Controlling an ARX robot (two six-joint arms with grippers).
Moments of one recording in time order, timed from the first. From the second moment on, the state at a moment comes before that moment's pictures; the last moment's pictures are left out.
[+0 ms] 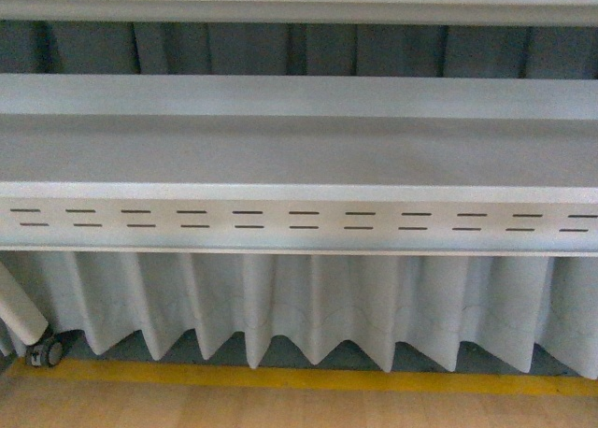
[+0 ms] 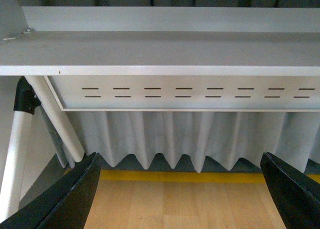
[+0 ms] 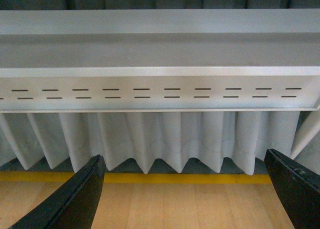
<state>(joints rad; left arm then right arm) 0.00 0.00 0.01 0.00 0.00 0.00 0.01 0.00 0.01 0.00 0.00 -0.01</state>
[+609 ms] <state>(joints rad) 0.00 0.00 0.01 0.00 0.00 0.00 0.01 0.00 0.01 -0.01 0.00 -0.01</state>
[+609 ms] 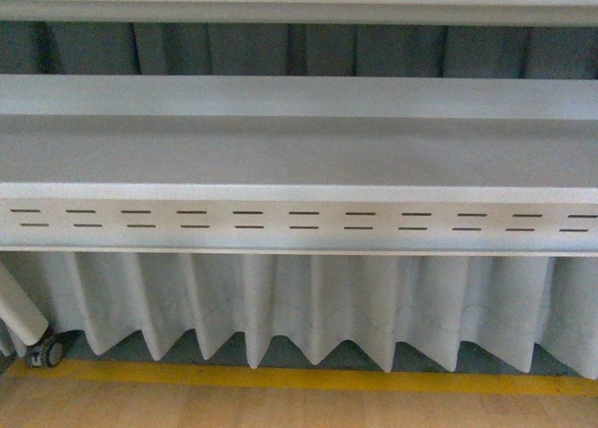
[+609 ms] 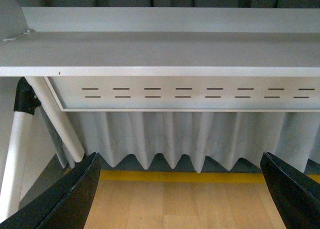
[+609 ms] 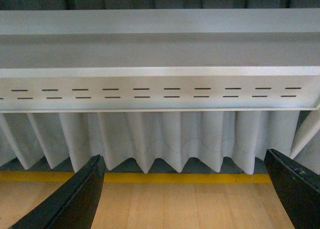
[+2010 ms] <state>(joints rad) 0.00 0.00 0.01 0.00 0.00 0.00 0.01 0.00 0.01 0.00 0.00 -0.01</state>
